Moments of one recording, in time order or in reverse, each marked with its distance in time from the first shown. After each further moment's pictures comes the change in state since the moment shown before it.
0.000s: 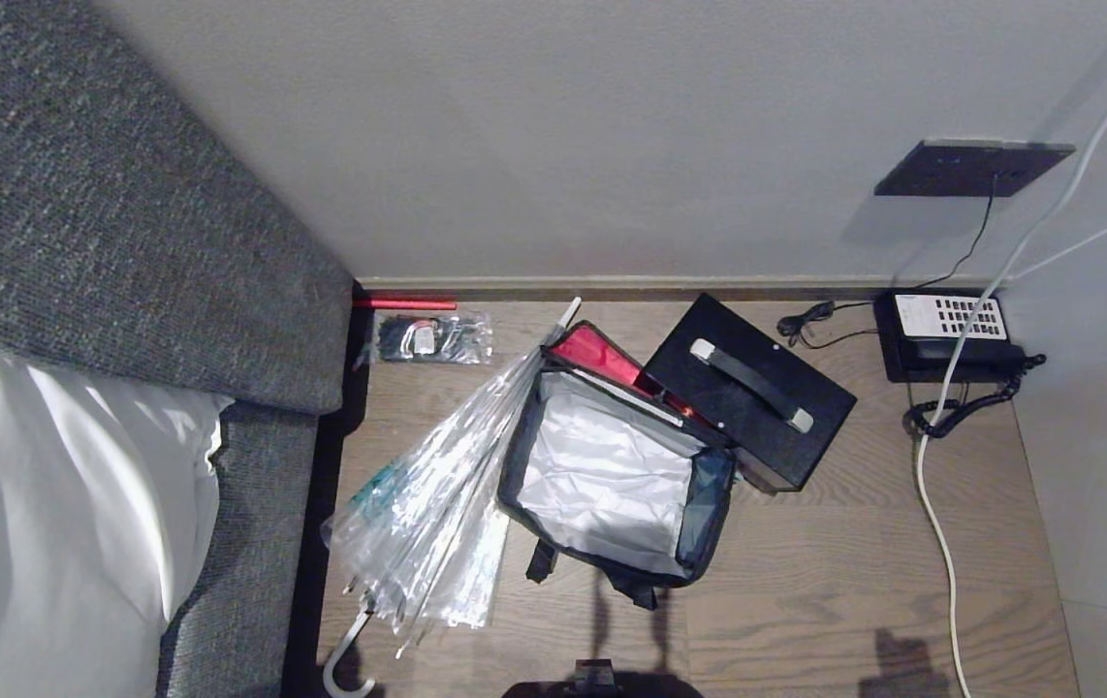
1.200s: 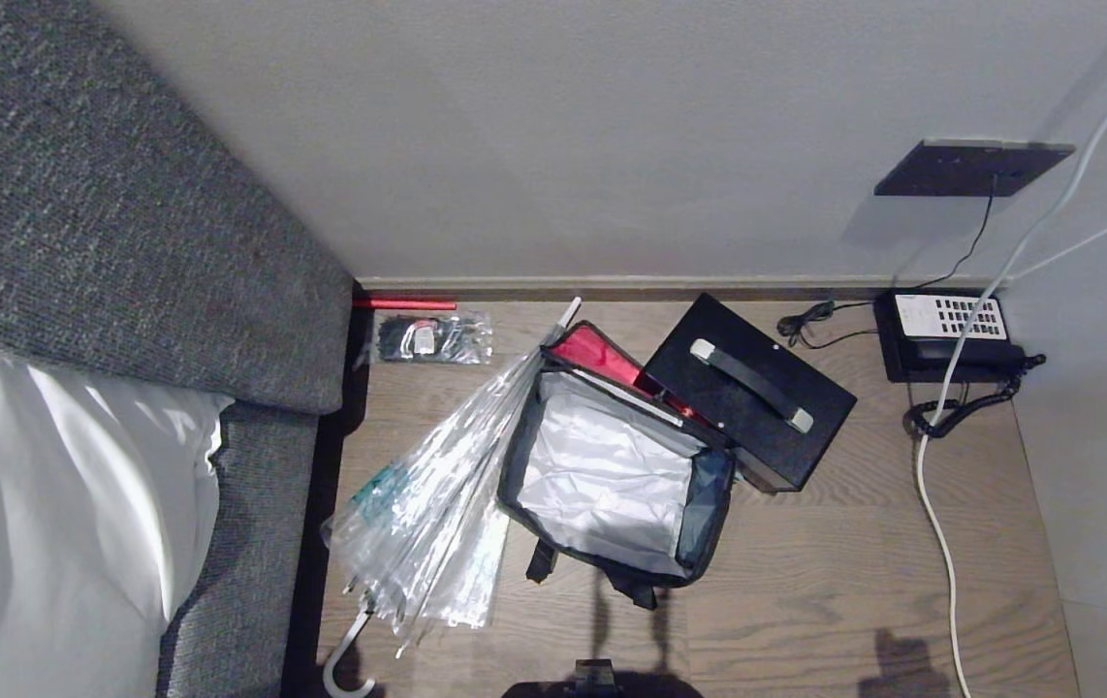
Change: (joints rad) left arm 0.000 0.000 0.000 0.000 0.000 0.000; right arm 0.000 0.000 0.000 -0.001 0.000 0.000
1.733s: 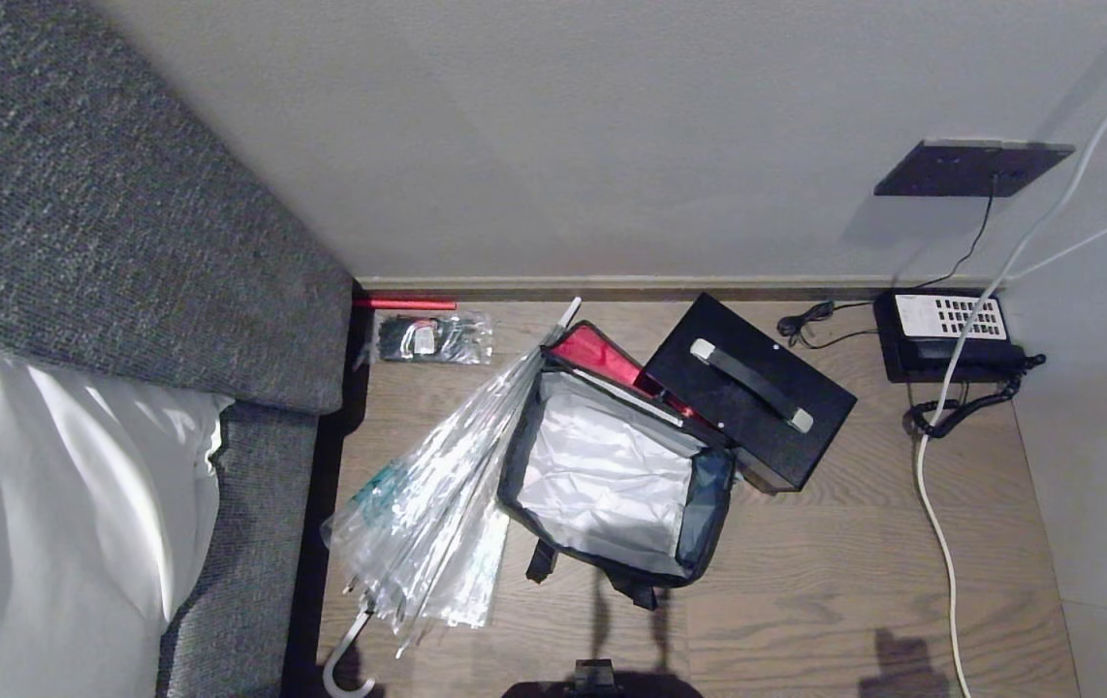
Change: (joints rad) left arm 0.000 0.000 0.000 0.000 0.000 0.000; right arm 0.000 0.000 0.000 0.000 0.000 0.000
